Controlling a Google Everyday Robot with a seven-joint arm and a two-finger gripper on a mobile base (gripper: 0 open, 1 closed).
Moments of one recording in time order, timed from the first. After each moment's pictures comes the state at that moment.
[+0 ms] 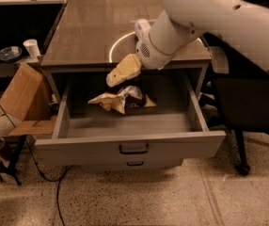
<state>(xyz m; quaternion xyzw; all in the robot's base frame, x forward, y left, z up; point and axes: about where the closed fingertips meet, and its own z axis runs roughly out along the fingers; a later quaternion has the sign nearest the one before) 0.600 -0.016 0.867 -0.30 0.91 0.17 0.22</state>
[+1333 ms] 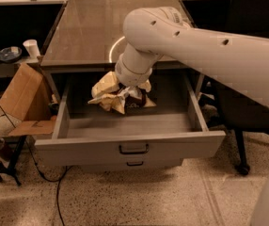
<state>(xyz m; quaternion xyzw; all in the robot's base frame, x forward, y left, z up) 0.616 0.030 0.784 -0.17 0.96 0.14 0.15</state>
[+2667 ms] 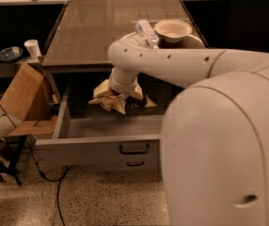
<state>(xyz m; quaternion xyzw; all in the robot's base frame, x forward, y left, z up) 0.710 0.048 0.679 -0.05 0.98 0.10 0.16</state>
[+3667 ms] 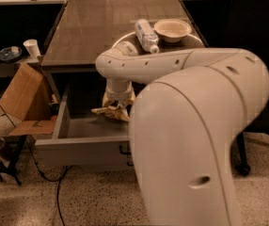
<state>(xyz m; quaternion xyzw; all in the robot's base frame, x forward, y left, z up) 0.707 0.043 0.634 -0.02 0.99 0.02 0.13</state>
